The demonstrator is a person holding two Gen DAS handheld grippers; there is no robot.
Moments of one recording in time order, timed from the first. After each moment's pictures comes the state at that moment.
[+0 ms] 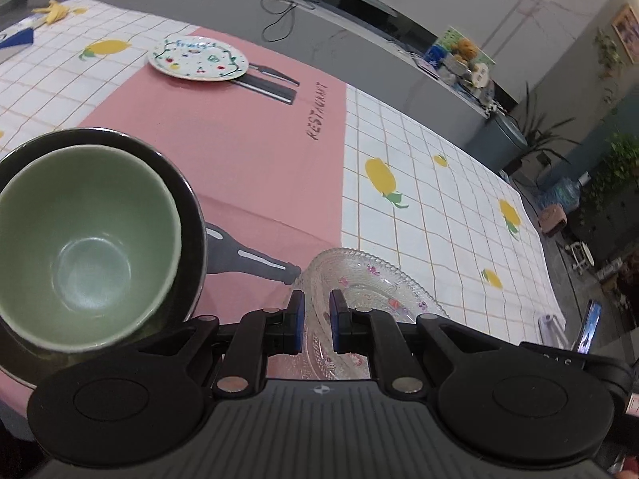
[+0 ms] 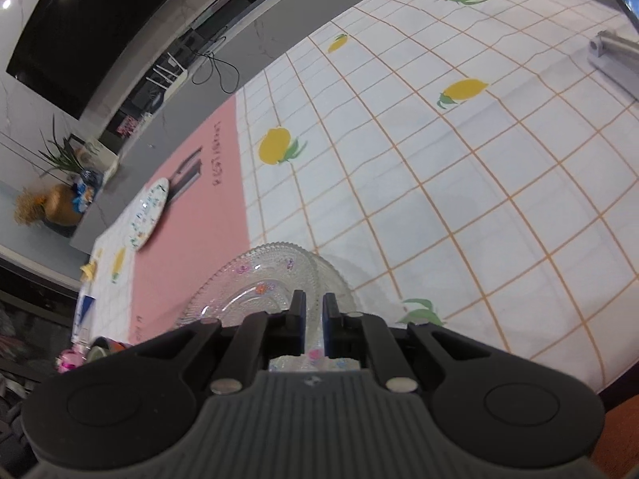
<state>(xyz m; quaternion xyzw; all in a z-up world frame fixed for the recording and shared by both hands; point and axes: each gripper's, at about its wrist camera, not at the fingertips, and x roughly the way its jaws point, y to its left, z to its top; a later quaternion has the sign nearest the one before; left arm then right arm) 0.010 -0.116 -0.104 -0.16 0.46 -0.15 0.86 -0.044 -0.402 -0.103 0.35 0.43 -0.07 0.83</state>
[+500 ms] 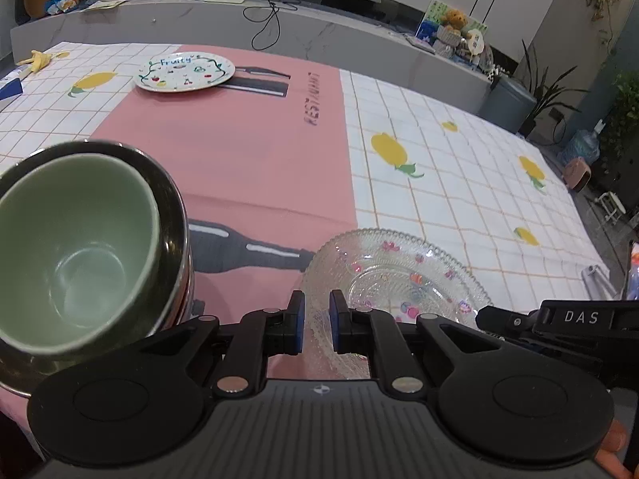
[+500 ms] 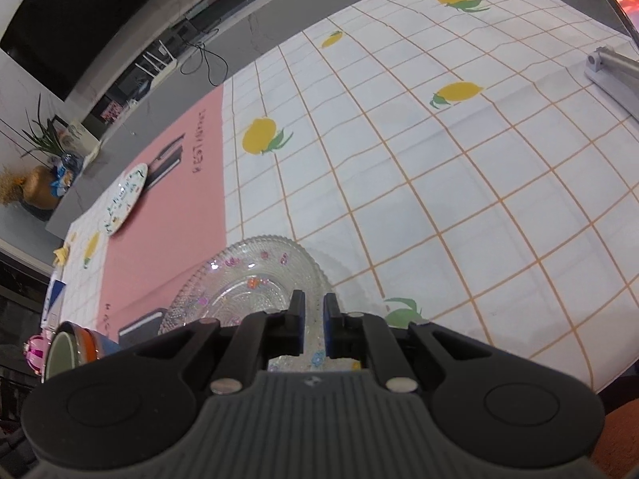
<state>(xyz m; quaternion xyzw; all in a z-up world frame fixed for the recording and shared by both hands) 0.002 -0.138 -0.120 -0.07 0.46 -0.14 0.88 -0.037 -0.391 -0.110 0.31 0.45 -0.09 0.83</state>
